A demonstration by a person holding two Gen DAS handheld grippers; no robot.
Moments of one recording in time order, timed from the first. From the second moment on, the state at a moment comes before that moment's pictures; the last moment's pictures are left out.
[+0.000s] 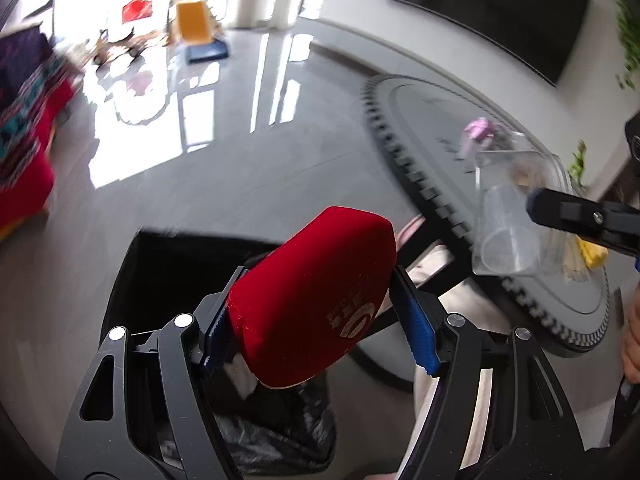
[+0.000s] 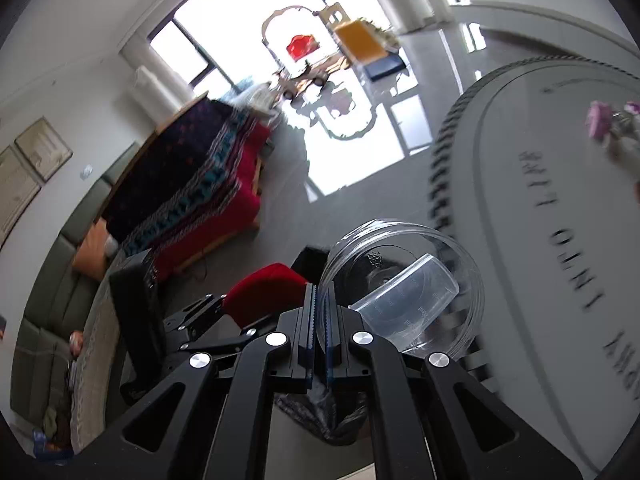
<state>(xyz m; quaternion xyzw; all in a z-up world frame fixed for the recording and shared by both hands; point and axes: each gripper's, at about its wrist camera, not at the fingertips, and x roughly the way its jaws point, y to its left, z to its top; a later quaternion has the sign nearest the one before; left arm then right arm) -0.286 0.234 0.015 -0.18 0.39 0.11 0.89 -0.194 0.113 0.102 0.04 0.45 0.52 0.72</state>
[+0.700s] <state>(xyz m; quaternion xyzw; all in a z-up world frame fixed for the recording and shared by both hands) -0.377 0.316 -0.060 -0.32 0.45 0.28 0.79 -0.260 0.223 0.028 -0.08 0.57 0.52 0.62</state>
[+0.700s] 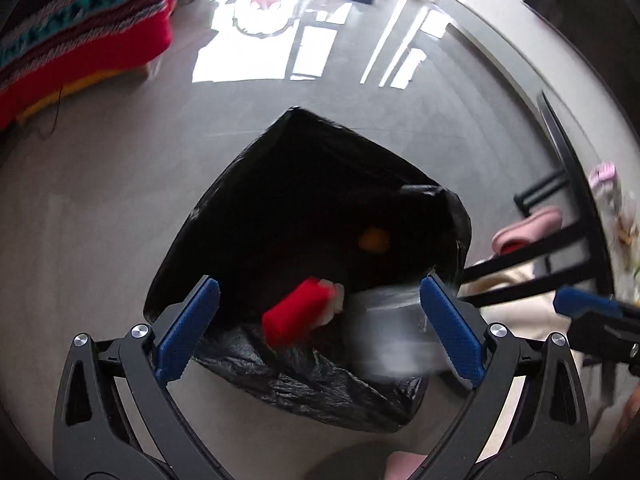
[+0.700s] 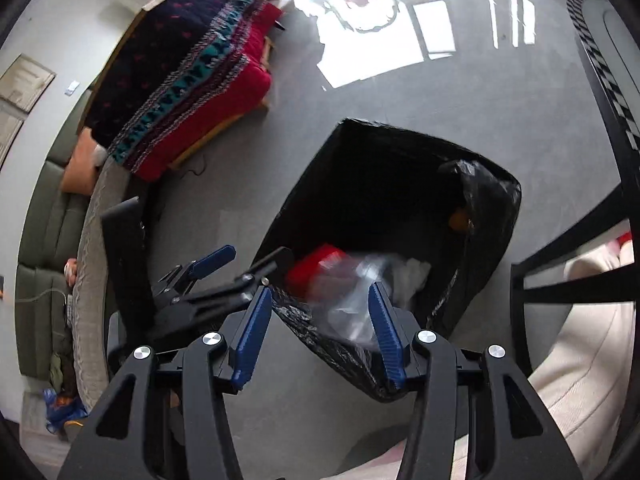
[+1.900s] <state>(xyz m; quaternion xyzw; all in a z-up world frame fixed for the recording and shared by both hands) -0.203 0.175 0.038 -0.18 0.44 0.07 0.87 -0.119 -0.001 0.092 0.08 0.47 0.34 0.81</state>
